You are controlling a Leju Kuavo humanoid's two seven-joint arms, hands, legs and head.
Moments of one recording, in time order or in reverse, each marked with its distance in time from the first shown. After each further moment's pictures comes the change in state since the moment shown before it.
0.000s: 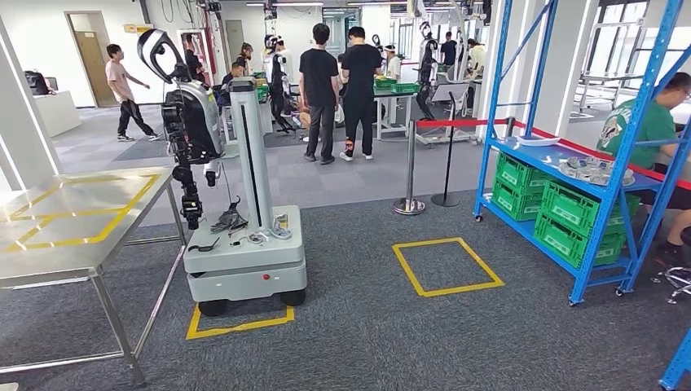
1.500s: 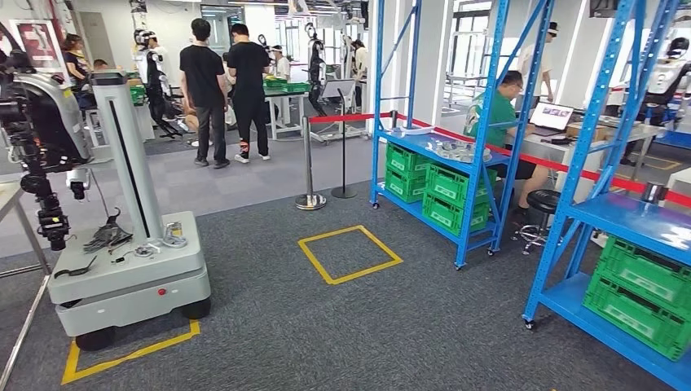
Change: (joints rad) left arm -0.574 0.094 -0.581 0.711 -0.107 -0.141 0.133; right arm -0.004 -0.031 0.002 0.000 -0.033 -0.030 0.029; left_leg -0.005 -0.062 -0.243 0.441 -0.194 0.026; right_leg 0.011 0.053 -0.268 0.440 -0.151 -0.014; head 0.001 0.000
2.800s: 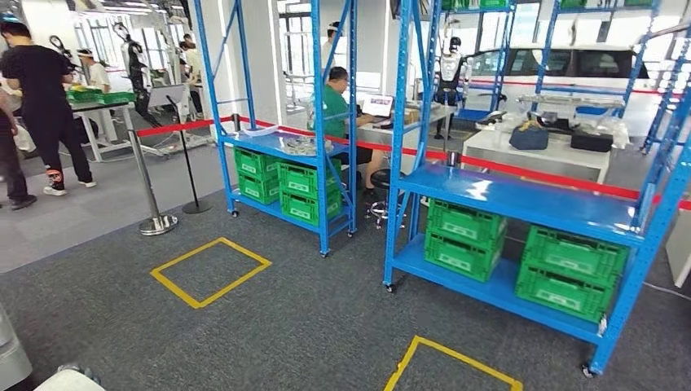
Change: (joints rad) left arm 0.592 -0.328 -0.282 -0.848 0.926 -0.878 0.536; right arm 0.004 -0.013 -0.014 0.001 -0.051 0.000 -0.022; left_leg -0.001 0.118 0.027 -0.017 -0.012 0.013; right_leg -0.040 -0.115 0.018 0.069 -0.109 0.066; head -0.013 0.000
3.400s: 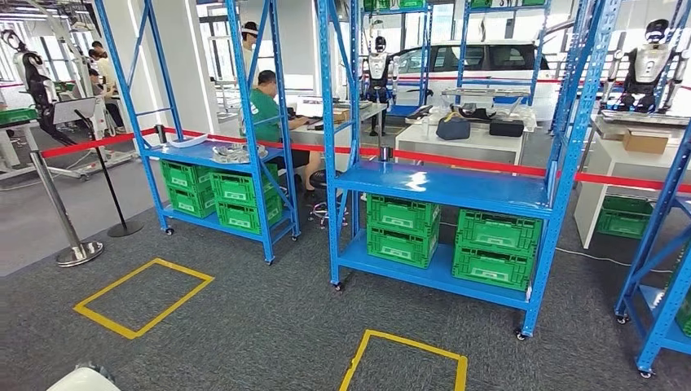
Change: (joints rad) left arm -0.031 0.019 -0.043 0.059 0.020 -0.024 0.001; right arm 0.001 -0.004 -0.002 0.000 0.006 0.010 0.012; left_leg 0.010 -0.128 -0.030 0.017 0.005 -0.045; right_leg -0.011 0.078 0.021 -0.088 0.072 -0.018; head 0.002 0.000
